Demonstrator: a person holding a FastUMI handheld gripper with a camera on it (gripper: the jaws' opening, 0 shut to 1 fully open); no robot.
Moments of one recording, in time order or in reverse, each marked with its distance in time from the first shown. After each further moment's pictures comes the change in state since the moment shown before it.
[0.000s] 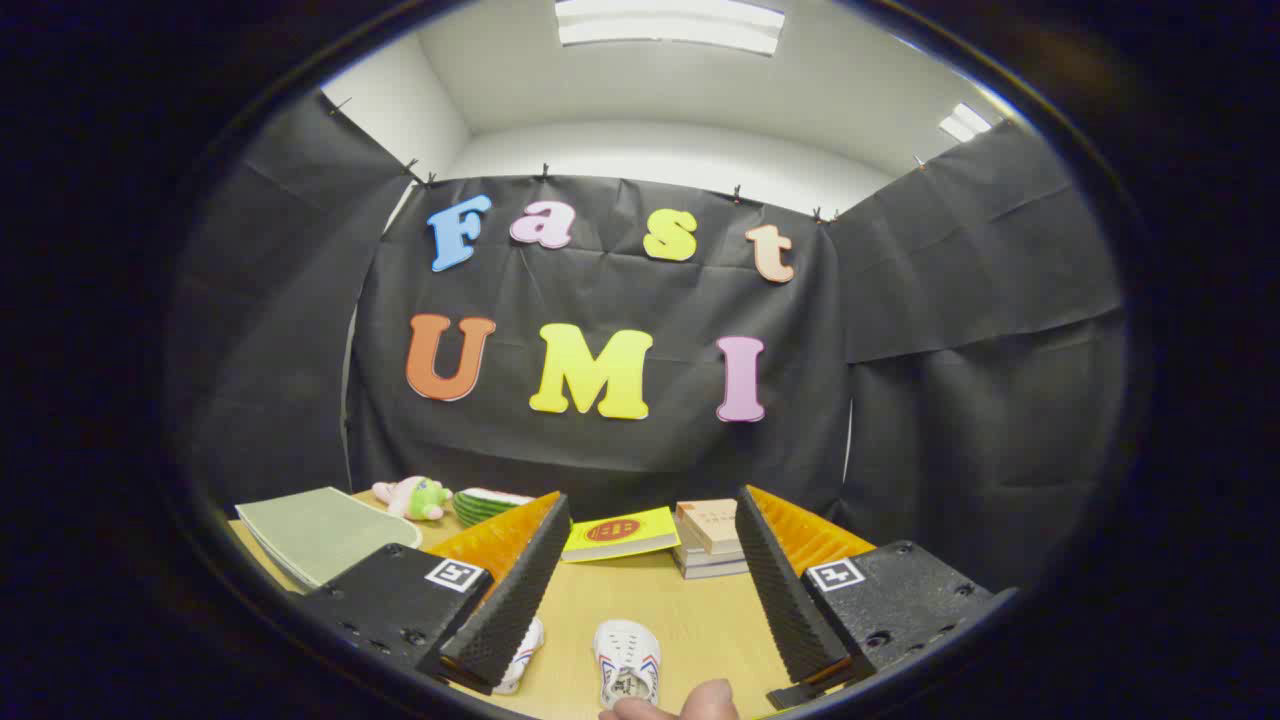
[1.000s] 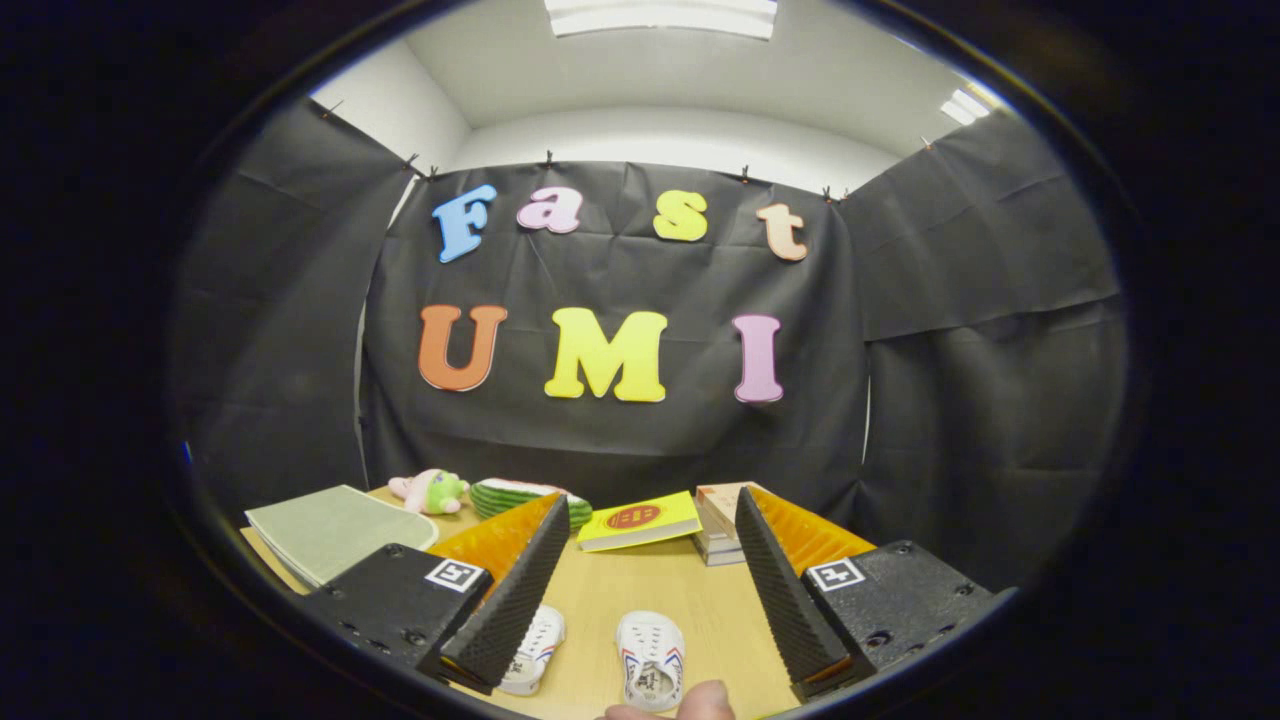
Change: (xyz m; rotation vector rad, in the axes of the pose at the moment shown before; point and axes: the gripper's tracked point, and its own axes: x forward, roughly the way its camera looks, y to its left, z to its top) arm 0.012 0.017 -0.014 0.034 0.052 0.044
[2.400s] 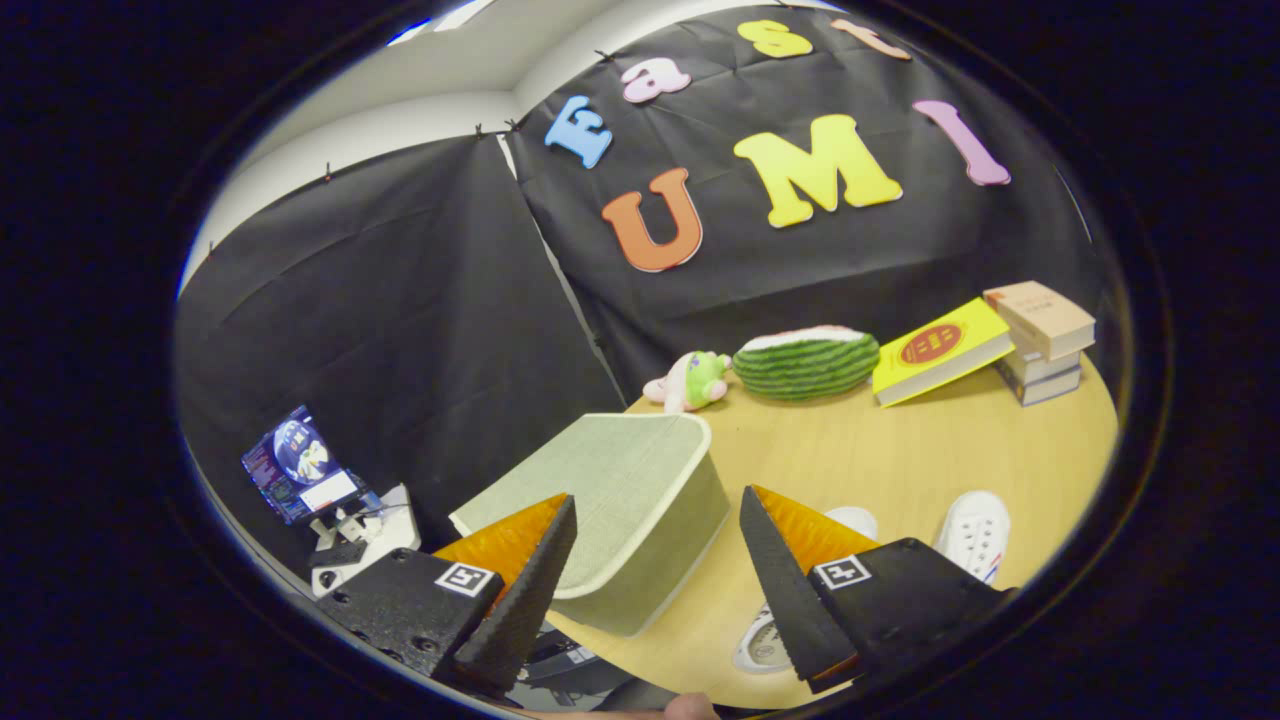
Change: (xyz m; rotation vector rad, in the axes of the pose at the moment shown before) arm 0.014 0.218 -0.120 0.368 0.523 0.760
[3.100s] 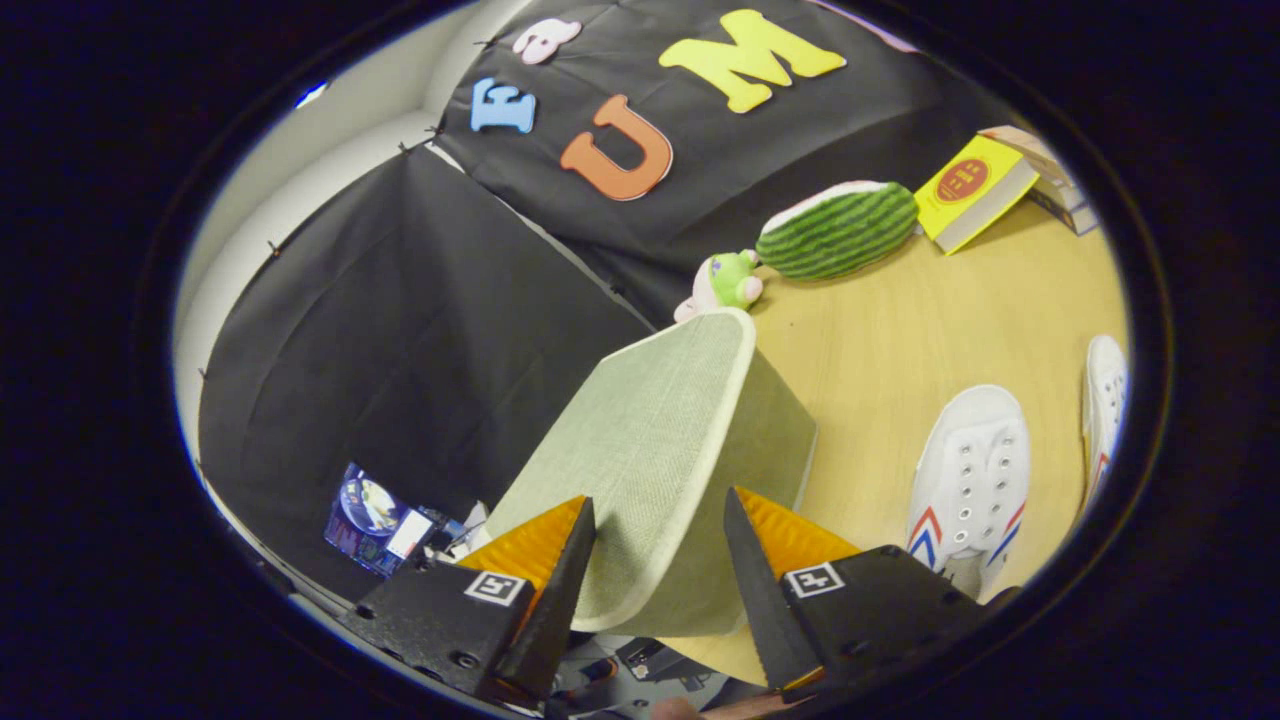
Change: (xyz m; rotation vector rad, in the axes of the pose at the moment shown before) arm 0.069 0.021 -0.039 0.336 0.144 0.154
